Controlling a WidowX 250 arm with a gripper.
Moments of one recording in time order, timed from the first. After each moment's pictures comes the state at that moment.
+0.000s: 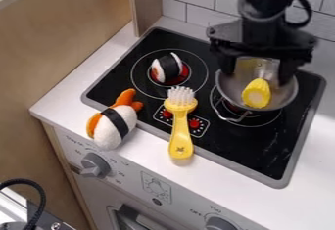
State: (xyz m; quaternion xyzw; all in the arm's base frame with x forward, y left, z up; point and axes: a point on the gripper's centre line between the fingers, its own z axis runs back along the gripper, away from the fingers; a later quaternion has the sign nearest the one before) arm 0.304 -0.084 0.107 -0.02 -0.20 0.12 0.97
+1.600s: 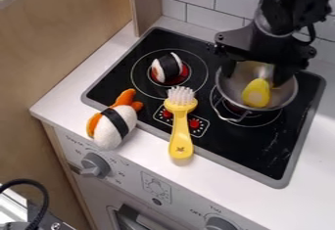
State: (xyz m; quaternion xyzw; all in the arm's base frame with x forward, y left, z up) arm 0.323 -0.093 0.086 0.05 -0.21 0.15 0.96
